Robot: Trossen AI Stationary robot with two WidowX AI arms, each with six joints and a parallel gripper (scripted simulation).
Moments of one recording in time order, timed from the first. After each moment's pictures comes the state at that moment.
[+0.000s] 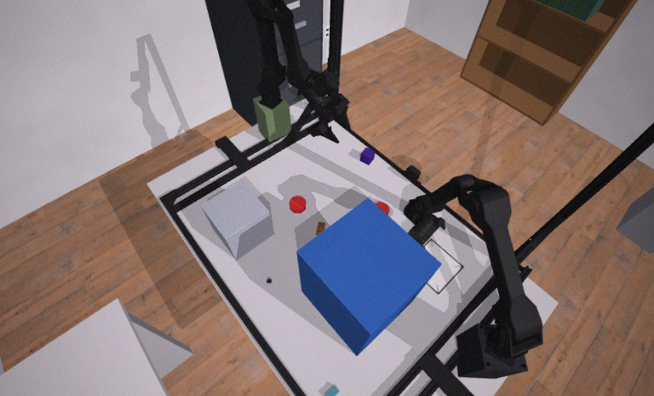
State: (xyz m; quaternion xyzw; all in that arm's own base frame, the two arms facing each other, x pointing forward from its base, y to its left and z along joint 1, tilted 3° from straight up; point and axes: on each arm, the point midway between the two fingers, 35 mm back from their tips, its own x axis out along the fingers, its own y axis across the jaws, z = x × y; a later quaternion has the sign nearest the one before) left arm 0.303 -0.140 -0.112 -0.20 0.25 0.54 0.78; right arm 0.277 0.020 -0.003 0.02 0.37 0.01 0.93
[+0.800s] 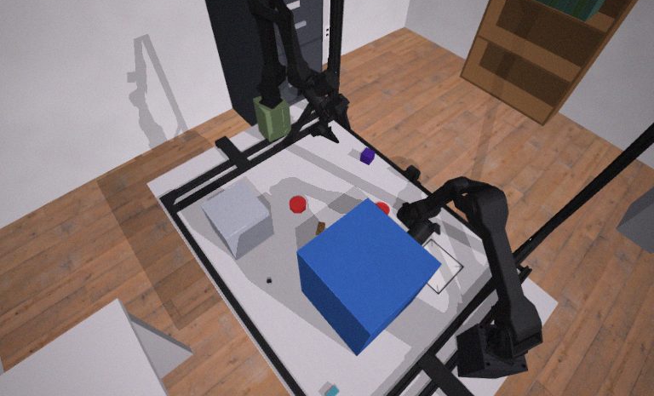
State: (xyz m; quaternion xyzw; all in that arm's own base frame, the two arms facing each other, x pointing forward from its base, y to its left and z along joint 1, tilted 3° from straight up) left arm 0.312 -0.116 -0.113 -0.20 0.25 0.54 0.78; right arm 0.277 0.020 -0.003 0.02 0.37 0.01 0.93
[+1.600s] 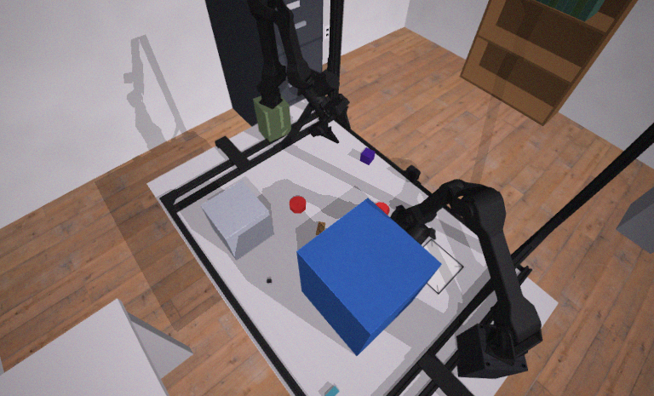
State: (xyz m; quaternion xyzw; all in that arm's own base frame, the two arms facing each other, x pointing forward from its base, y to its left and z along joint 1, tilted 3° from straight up) left arm 0.320 -0.095 -0.113 -0.20 0.25 0.54 0.78; right arm 0.277 0.020 -0.003 0.02 0.37 0.01 0.93
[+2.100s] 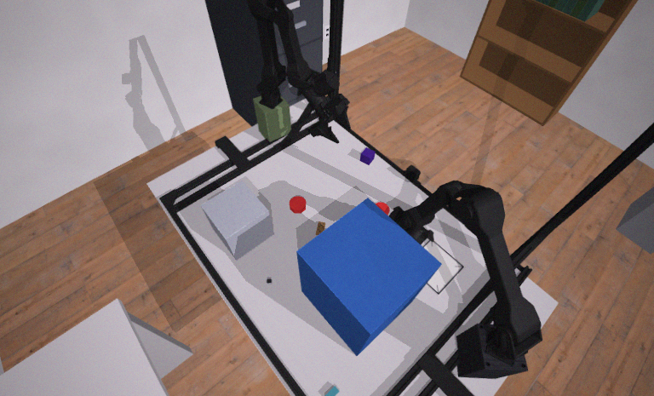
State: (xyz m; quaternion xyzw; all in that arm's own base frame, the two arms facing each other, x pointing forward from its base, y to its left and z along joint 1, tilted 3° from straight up) left arm 0.323 -0.086 -0.113 -0.20 0.25 0.54 0.78; right arm 0.277 0.020 -0.003 0.02 0.37 0.01 0.93
